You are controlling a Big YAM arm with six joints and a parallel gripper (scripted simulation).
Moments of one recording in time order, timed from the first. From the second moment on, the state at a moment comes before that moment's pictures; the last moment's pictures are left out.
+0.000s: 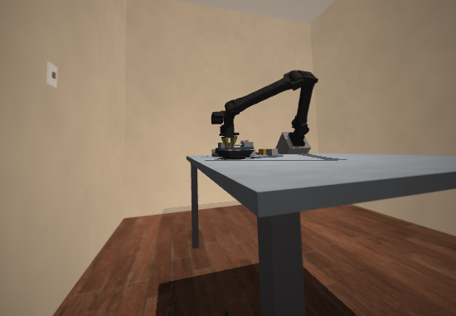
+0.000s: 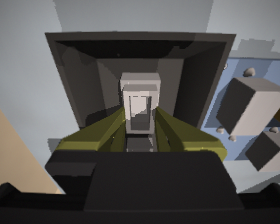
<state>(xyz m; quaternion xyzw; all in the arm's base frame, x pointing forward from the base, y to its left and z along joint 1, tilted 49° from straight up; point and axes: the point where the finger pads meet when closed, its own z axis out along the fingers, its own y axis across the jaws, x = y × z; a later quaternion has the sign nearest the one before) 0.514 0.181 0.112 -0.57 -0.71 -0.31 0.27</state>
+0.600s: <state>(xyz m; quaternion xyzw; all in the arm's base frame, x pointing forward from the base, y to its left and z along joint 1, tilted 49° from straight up) 0.514 0.181 0.113 -0.57 -0.71 -0.31 0.27</state>
